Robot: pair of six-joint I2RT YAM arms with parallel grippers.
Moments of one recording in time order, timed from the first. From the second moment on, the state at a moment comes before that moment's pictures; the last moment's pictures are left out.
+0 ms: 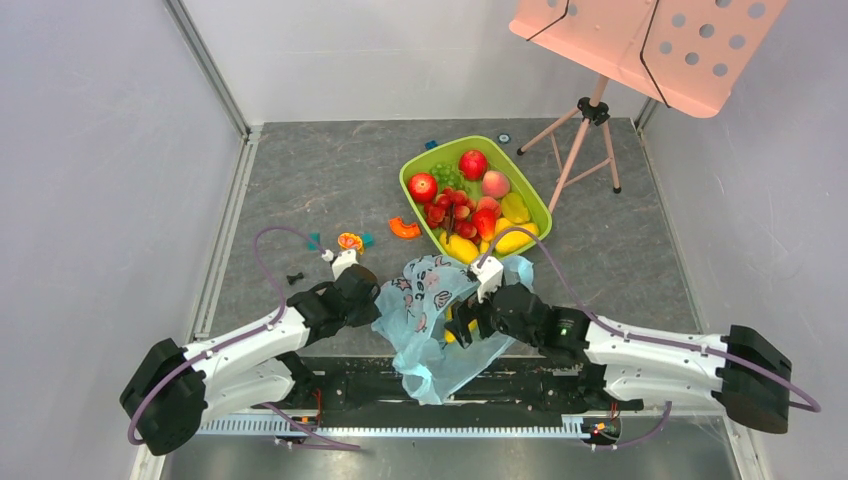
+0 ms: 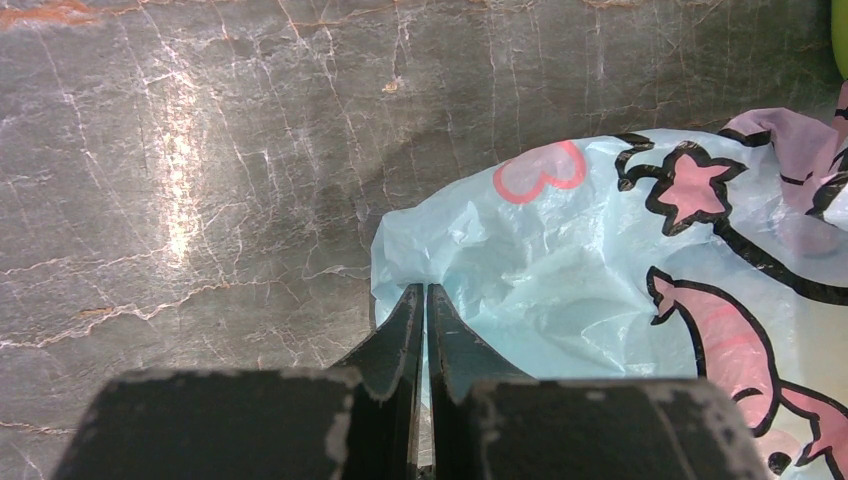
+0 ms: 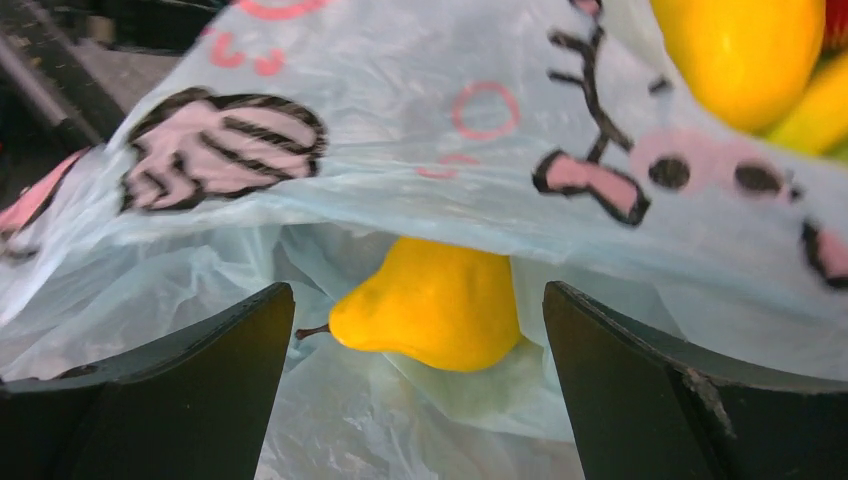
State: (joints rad) left arm -0.77 1.00 0.42 -0.39 -0.26 -0.93; right arm 1.12 0.96 0.43 0.04 0.18 0.32
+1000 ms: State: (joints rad) left arm -0.77 1.06 0.42 -0.33 -0.25 -0.91; right arm 1.21 1.32 0.67 -0.26 0.46 0.74
